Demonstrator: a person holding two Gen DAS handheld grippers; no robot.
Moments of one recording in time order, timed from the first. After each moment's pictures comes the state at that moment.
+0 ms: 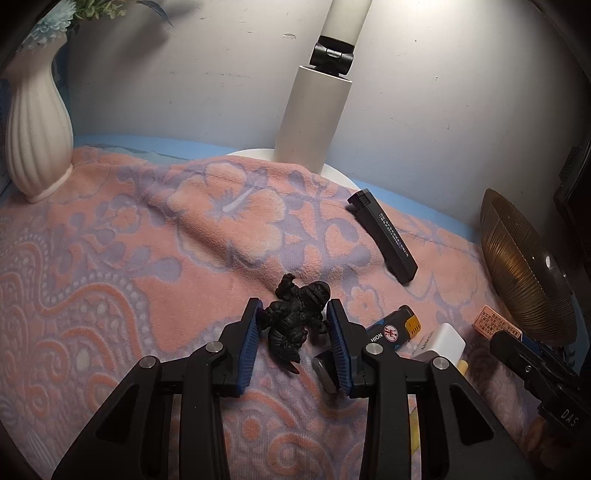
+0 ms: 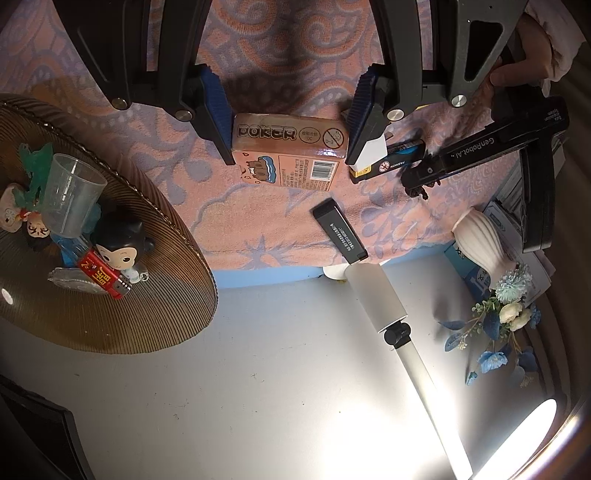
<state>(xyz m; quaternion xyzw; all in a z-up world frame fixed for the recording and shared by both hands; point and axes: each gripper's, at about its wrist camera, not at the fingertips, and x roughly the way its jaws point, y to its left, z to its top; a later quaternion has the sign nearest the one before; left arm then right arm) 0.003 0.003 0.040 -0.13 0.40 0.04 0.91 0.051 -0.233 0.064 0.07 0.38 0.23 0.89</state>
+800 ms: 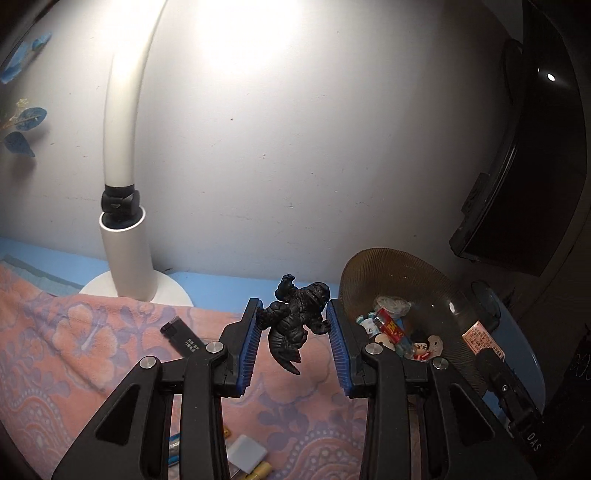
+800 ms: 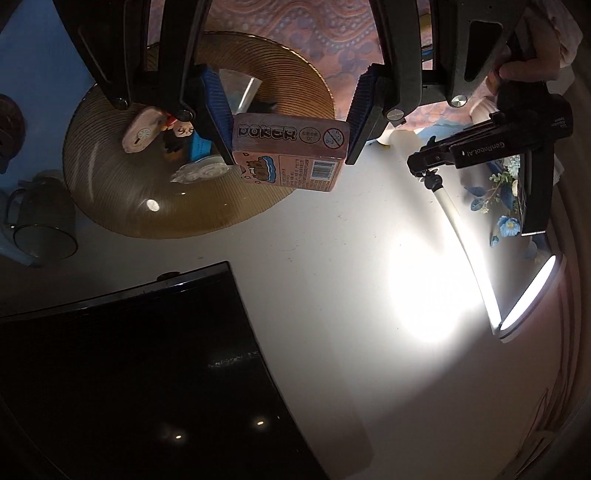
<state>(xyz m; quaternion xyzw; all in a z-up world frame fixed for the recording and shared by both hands) 0.042 -0.085 0.142 -0.13 0.32 -0.09 0.94 0.014 -0.337 0.135 0.14 0.20 0.10 0.96</state>
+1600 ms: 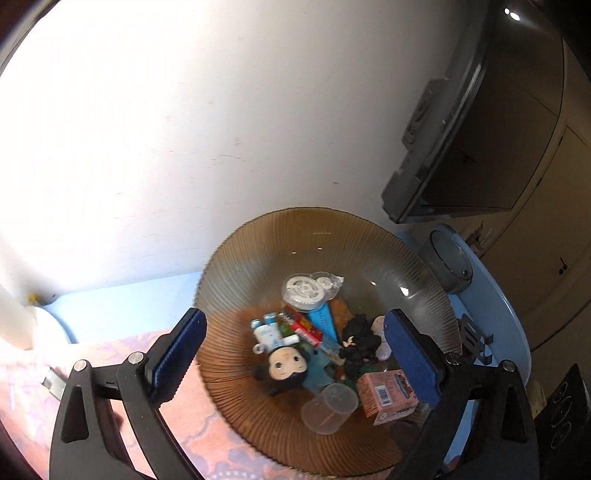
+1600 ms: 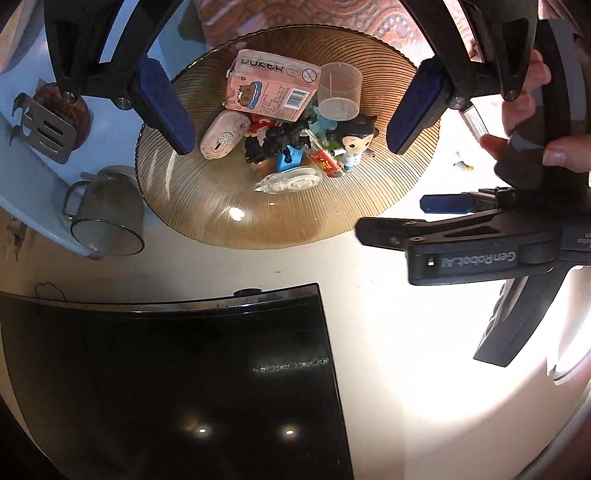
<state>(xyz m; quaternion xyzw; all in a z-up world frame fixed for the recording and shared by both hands) 0.124 -0.235 0.136 -0.05 0.41 -0.23 0.88 0.024 -0.354 0.118 0.07 0.23 -0.01 0.97</state>
